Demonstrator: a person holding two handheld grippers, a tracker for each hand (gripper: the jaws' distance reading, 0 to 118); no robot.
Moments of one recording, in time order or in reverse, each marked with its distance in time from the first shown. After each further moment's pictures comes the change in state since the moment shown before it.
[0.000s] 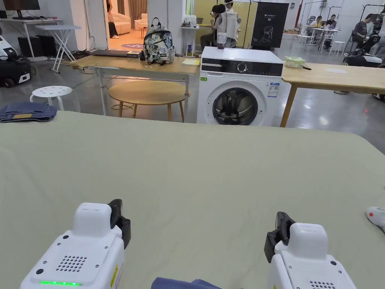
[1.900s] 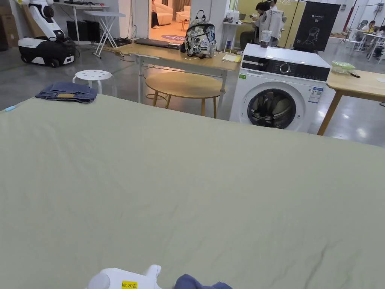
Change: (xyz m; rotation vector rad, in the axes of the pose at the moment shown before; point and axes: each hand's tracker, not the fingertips) left arm -0.003 -0.167 -0.065 -1.050 -0.833 0.846; right arm -0.031 -0.145 0.005 -0.610 0.157 0.024
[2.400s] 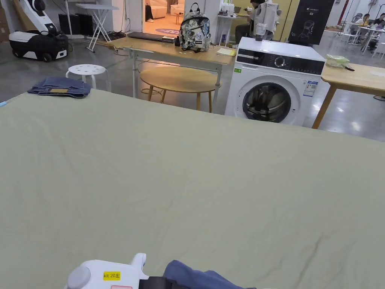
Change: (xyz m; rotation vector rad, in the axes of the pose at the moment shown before) left arm -0.001 0.016 0.039 0.050 -0.080 0.023; right arm -0.007 0.031 0.018 0.114 -0.013 0.082
